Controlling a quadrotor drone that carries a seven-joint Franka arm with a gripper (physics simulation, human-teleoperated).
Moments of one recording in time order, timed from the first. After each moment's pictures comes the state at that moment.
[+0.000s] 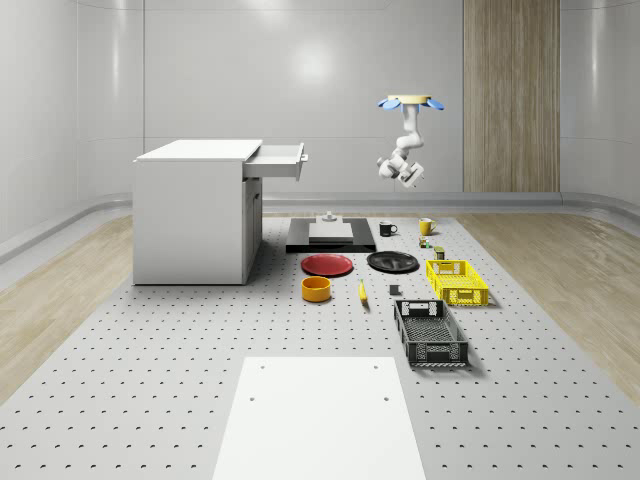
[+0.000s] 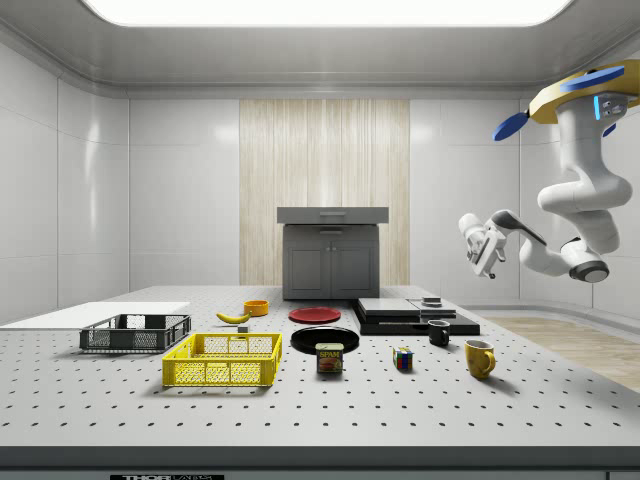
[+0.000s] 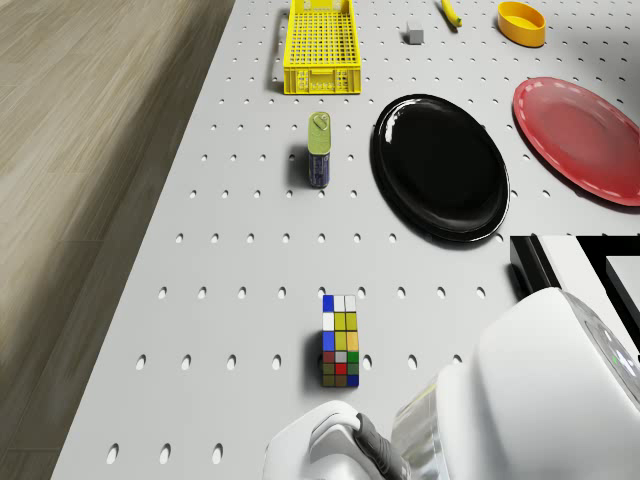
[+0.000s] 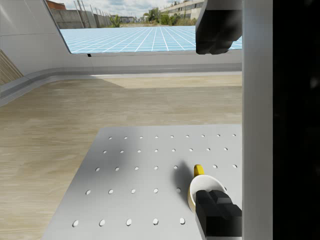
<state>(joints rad) -0.56 -0.89 1.00 -2.76 -1.65 1.34 1.24</state>
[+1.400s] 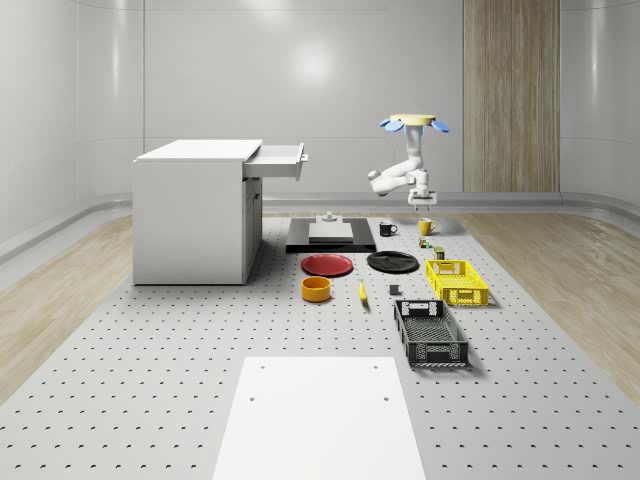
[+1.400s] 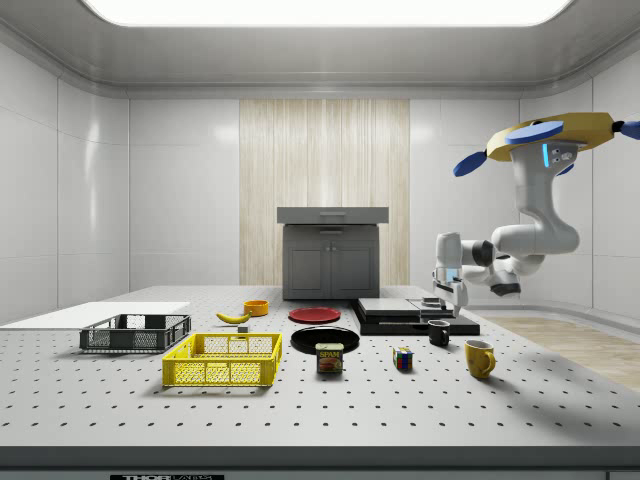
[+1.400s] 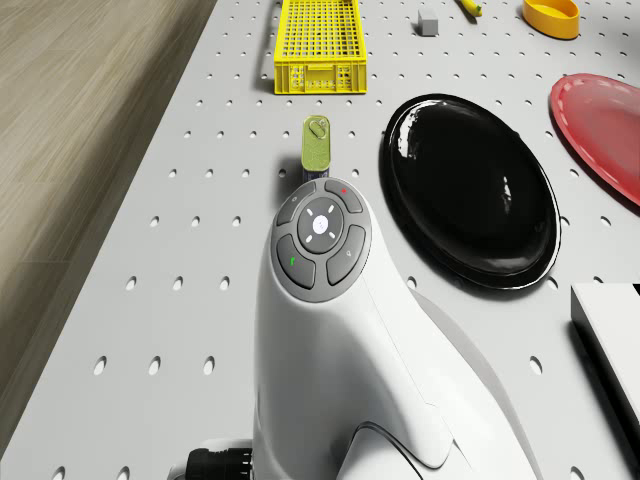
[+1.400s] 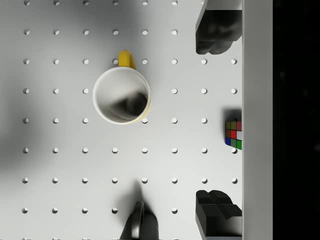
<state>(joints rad) -1.06 -1.12 1.28 -2.89 -1.96 1.20 1.59</state>
